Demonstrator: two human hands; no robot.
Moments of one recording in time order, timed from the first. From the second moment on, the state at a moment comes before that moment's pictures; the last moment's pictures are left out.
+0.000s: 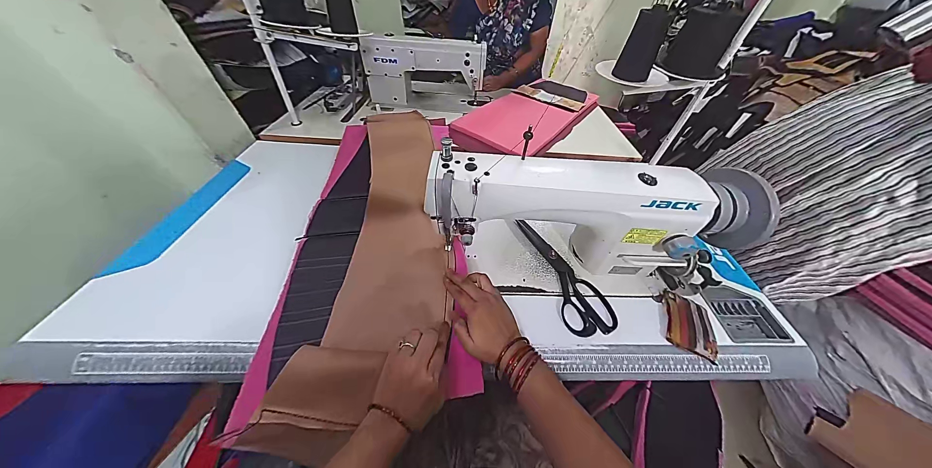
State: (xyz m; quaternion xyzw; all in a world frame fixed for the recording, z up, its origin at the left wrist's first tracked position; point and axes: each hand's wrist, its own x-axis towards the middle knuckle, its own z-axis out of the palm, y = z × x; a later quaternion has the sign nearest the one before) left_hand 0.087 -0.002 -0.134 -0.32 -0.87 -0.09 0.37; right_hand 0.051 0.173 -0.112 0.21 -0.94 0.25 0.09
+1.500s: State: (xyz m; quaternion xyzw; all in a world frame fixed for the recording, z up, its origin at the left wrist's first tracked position) left_hand -0.026 0.032 -0.053 -0.23 -0.96 -0.05 -0.15; right_hand 0.011 0.158 -0.087 0.02 -0.98 0.22 -0.02
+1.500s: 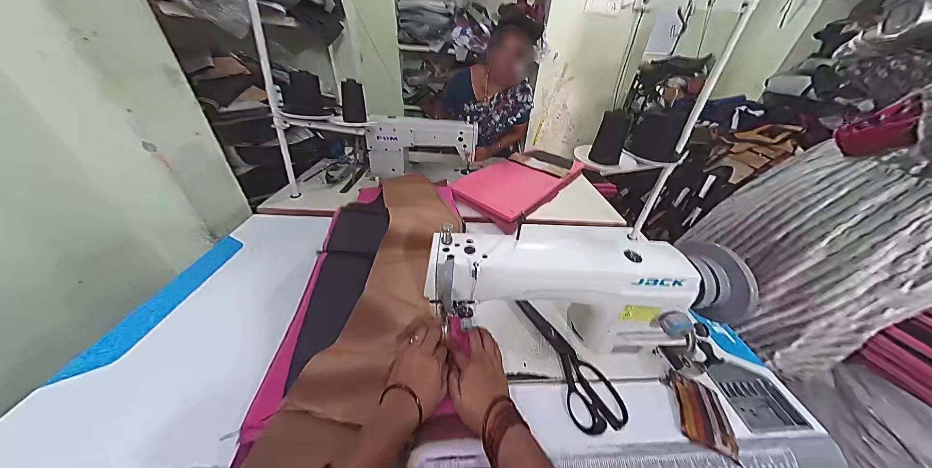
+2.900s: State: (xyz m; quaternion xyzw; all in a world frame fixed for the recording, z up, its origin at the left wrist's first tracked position) left_hand 0.059 -0.126 -0.094 0.02 -0.96 -0.23 0.17; right_hand 0.047 0.137 -0.120 0.16 -0.96 0.12 0.22
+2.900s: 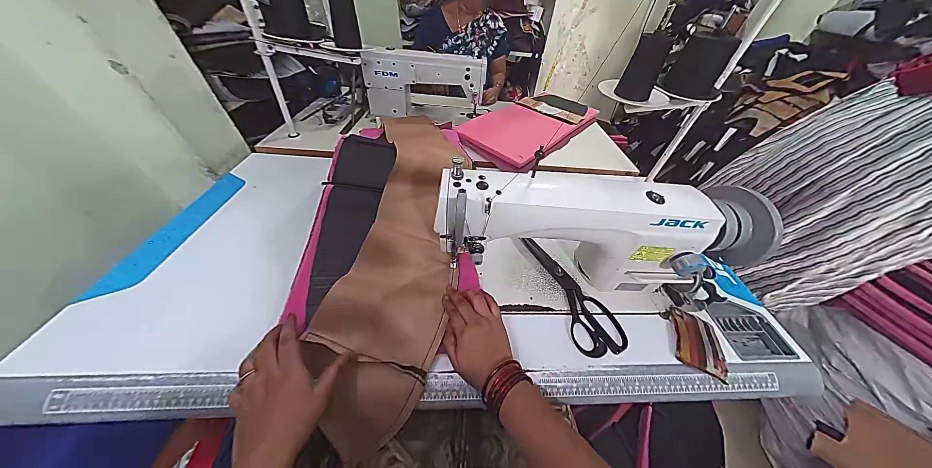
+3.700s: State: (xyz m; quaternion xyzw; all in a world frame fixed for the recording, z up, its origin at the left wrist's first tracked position) left_hand -0.022 -0.156 -0.089 -0.04 -0.93 -0.36 0.08; right_hand 0.035 0.121 -0.097 0.08 -0.99 0.10 0.09
